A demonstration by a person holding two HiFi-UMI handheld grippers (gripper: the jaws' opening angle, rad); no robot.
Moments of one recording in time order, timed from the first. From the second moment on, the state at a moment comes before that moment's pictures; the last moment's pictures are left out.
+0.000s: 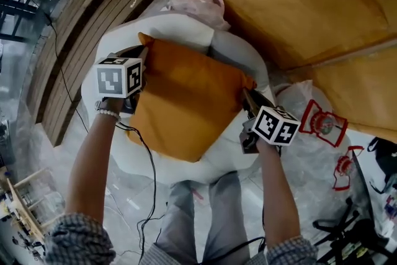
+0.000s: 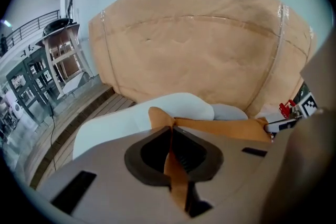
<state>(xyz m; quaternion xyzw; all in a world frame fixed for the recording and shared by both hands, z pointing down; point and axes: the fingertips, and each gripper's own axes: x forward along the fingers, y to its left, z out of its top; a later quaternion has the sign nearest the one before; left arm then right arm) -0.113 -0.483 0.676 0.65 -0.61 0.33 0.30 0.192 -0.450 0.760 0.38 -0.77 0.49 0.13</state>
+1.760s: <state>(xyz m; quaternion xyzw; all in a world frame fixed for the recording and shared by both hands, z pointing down) -0.120 -0.210 0.499 0.65 -0.67 0.08 0.34 0.168 -0.335 0.549 0.33 -0.86 0.33 0.21</state>
